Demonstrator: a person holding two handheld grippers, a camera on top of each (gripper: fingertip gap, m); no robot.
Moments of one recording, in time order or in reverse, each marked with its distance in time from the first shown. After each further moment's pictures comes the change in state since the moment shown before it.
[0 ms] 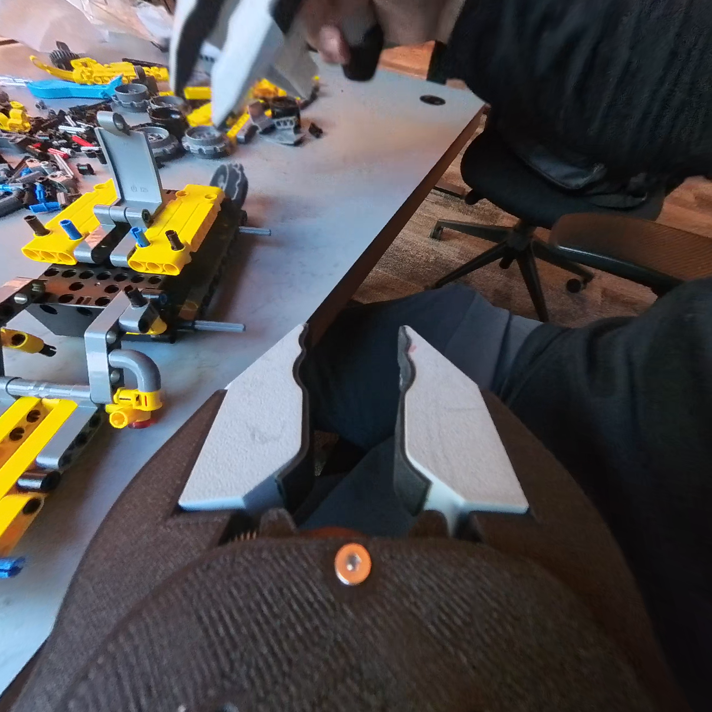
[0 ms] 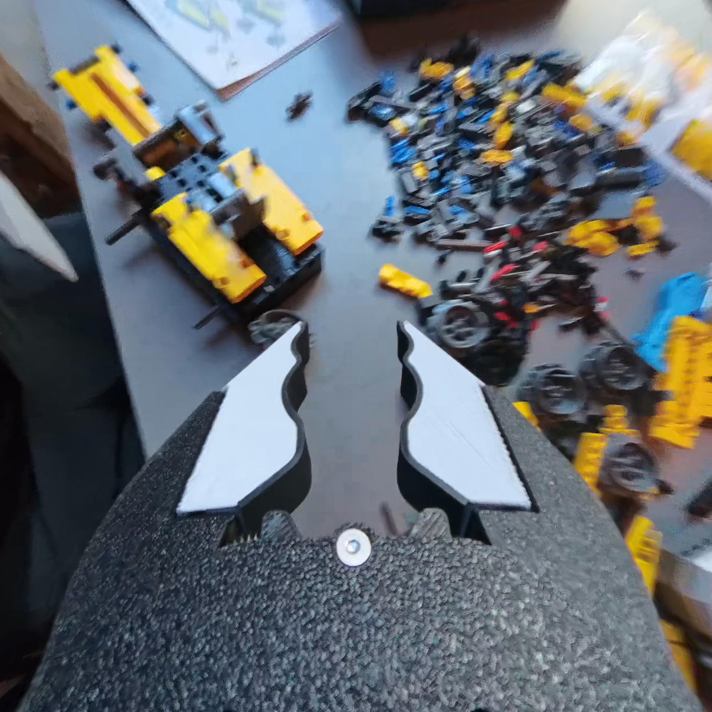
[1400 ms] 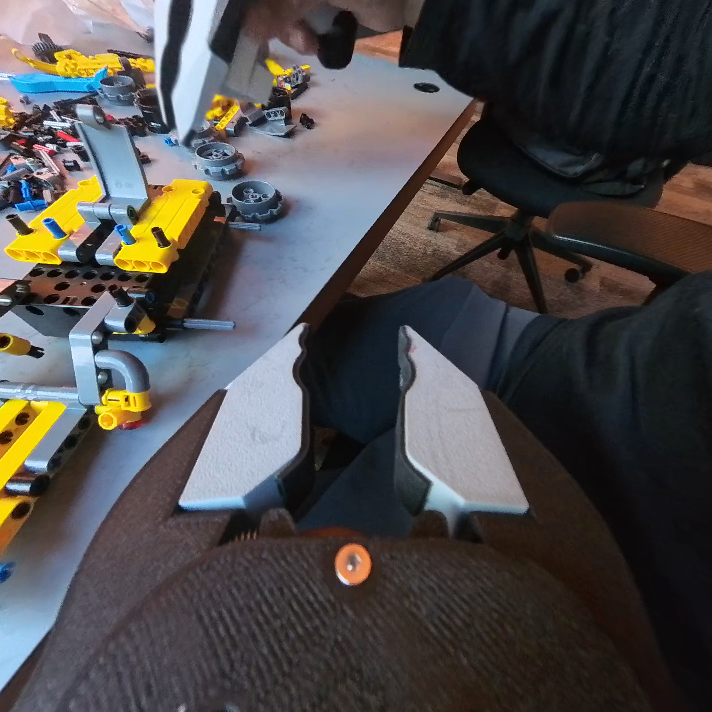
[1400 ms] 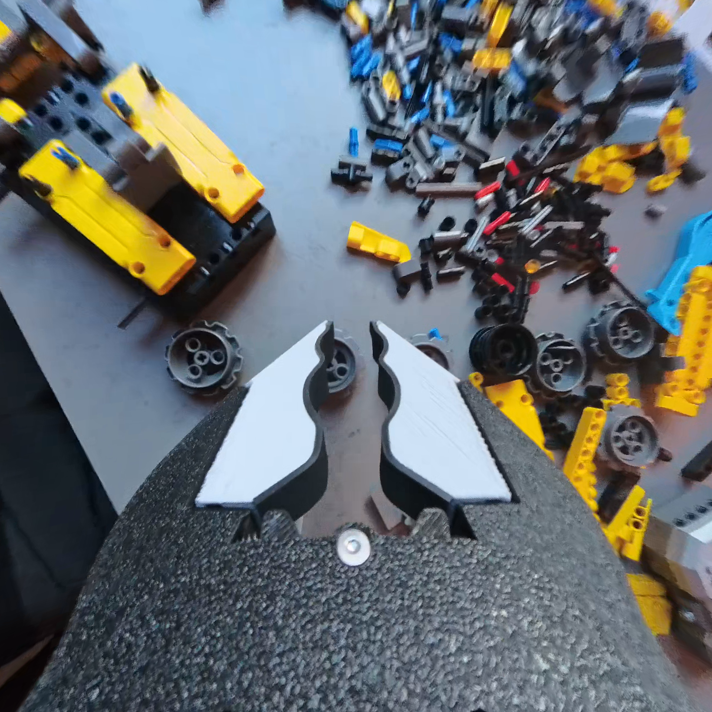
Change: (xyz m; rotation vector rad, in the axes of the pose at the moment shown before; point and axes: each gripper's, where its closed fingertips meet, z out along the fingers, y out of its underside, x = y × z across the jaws) left arm 0.004 0.003 0.001 -0.020 0.009 0.016; right arm 0.012 0.026 0.025 -0.208 0.053 0.039
